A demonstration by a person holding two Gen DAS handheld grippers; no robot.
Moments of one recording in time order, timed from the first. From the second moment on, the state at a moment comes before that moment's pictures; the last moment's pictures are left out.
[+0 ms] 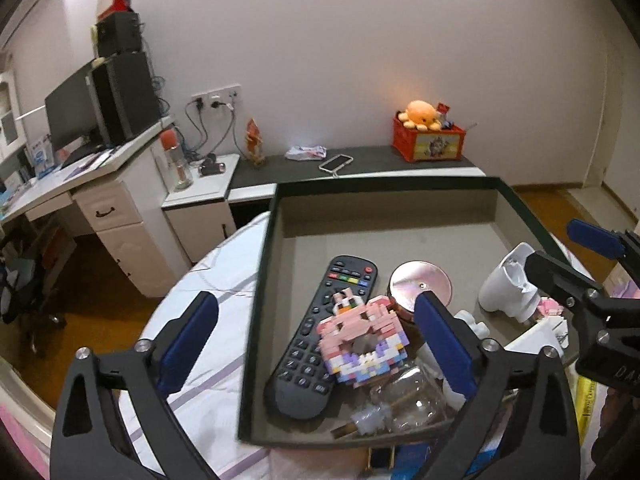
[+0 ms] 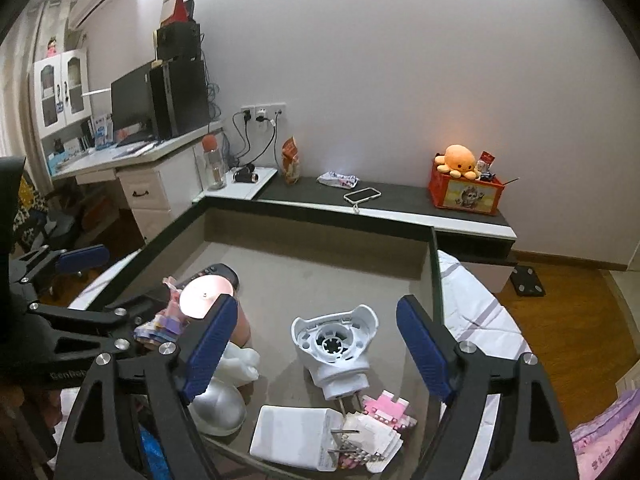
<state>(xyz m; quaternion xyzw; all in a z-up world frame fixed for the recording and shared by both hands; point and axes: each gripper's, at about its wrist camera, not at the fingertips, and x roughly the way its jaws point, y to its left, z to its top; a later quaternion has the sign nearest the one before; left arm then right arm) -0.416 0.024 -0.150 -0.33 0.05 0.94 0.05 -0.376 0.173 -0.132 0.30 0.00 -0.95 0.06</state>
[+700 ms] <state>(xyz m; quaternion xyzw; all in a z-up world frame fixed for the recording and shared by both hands) -0.254 -0.017 -0.086 -0.25 0.05 0.97 0.08 -0.232 0.178 -0.065 0.20 0.01 -0.98 0.02</state>
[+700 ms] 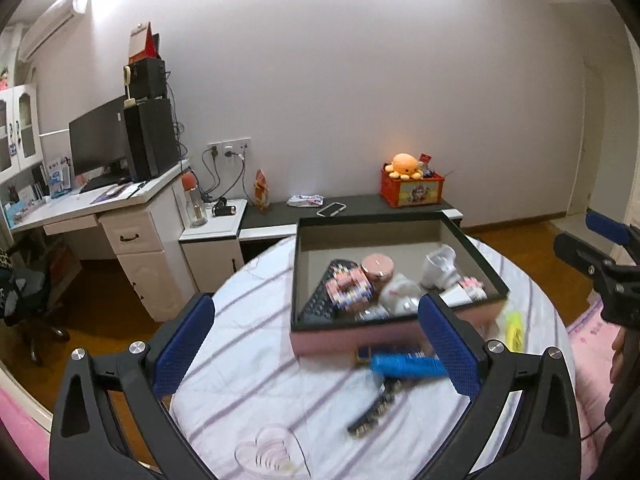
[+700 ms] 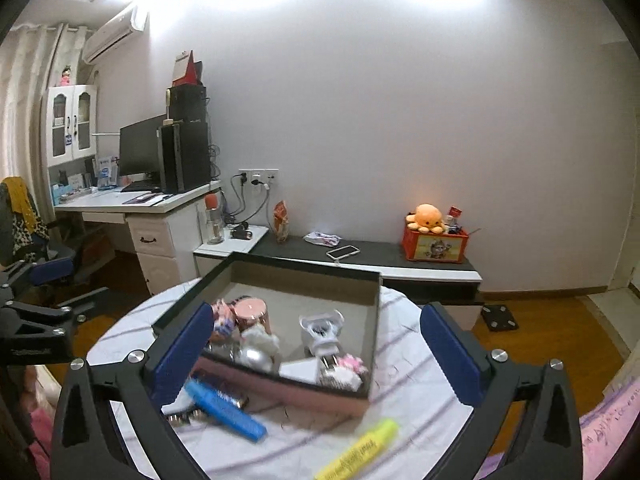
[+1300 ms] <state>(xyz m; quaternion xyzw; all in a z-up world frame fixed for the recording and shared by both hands) -0.258 0.029 -0.166 -0.35 0.12 0.92 0.11 -0.224 0.203 -0.143 0.30 -0.04 -0.95 -0.01</state>
